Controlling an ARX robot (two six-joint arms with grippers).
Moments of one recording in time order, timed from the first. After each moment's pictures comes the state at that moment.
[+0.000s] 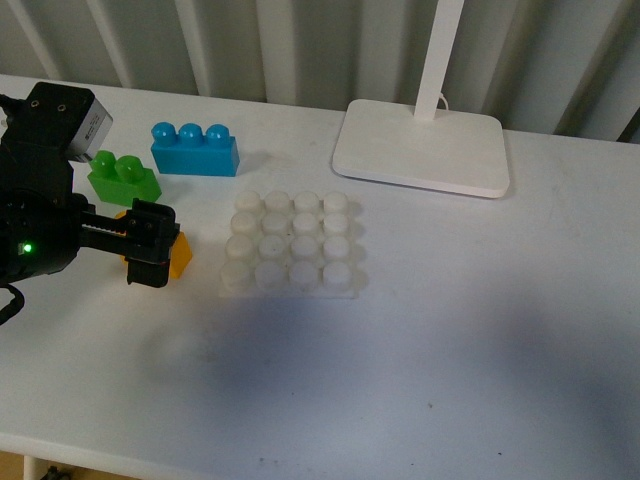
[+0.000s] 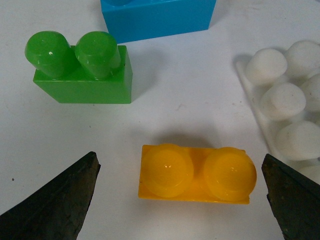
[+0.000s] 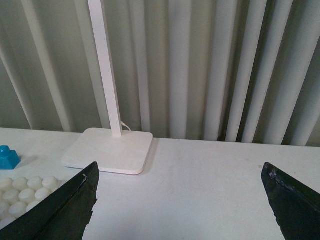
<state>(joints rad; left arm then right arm) -0.14 2.02 0.60 0.80 0.06 0.11 0.00 0.00 0.01 0.00 0.00 0.00</state>
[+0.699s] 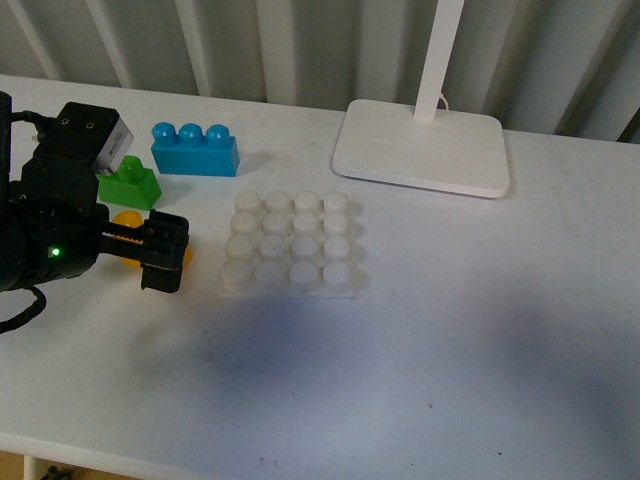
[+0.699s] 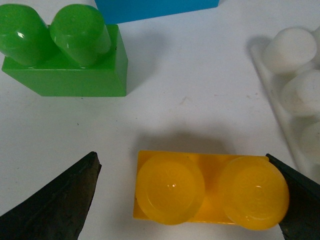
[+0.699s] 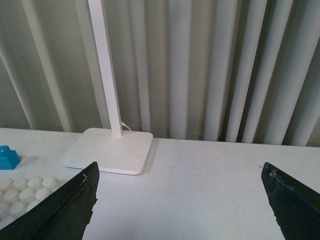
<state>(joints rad) -0.15 2.10 0.67 0.76 0.05 0.12 0.00 0.00 0.01 0.00 0.00 0.00</state>
